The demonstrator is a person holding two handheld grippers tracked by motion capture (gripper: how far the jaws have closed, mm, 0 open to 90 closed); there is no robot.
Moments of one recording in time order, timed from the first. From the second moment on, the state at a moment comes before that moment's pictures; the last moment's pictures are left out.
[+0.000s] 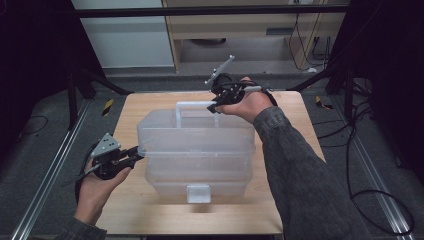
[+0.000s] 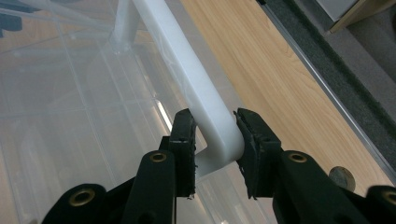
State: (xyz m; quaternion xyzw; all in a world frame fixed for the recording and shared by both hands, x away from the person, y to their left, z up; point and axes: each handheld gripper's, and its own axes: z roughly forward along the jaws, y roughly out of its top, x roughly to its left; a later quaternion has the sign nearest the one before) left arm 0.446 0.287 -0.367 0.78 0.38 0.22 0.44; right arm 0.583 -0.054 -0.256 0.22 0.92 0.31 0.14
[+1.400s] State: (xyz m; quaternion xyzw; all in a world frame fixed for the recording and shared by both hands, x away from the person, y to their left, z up) left arm 0.449 0.287 -0.362 0.77 0.39 0.23 0.45; right arm 0.512 -0.168 -0.224 0.30 0.86 0.34 0.25
